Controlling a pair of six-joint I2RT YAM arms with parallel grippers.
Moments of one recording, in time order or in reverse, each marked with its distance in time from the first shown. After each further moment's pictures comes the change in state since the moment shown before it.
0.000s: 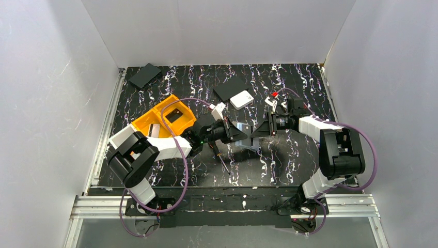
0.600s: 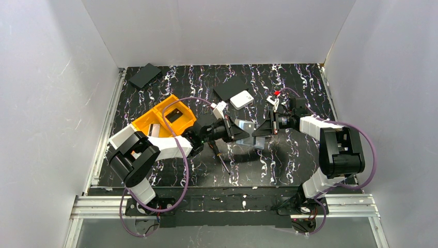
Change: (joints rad) left arm -0.005 0.010 0.010 0.063 0.019 -0.030; right arm -0.022 0.014 0.000 0.060 -0.102 0.091
